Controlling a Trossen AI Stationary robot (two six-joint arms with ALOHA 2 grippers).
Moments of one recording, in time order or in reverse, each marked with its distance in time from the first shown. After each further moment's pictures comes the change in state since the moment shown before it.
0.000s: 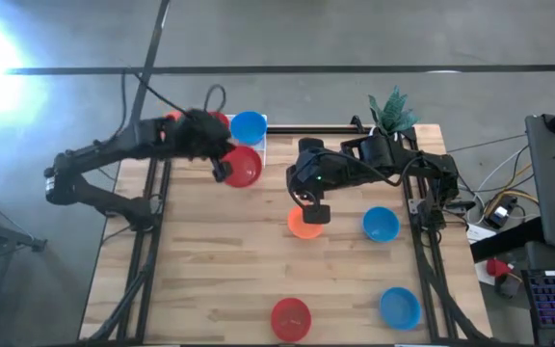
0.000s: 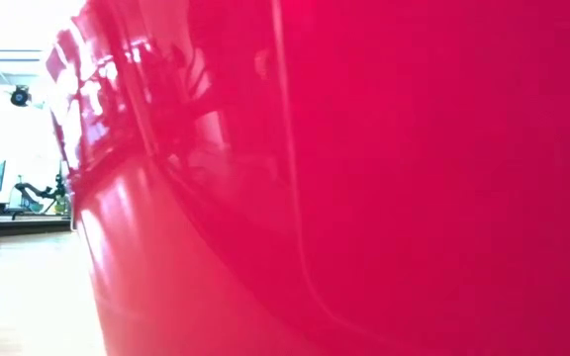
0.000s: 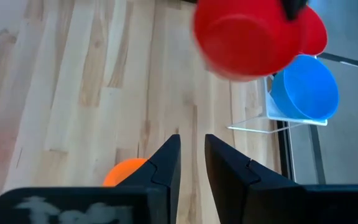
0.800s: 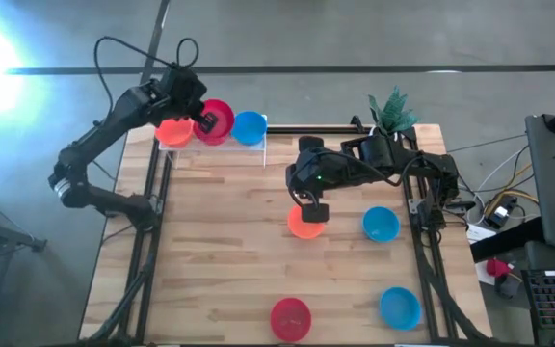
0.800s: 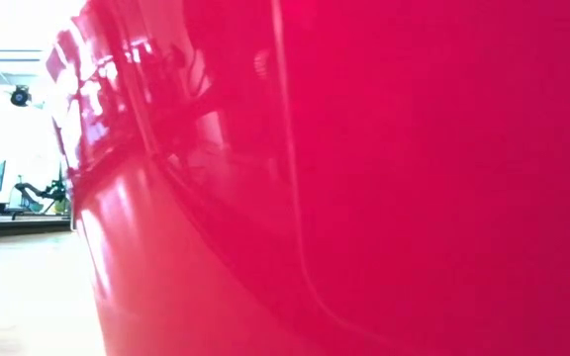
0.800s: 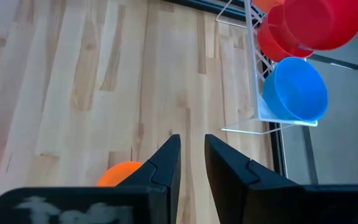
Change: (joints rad) left arm 0.485 0.073 0.052 -0.035 -0.075 0.145; right arm 0.000 0.000 0.000 0.013 0.028 -0.003
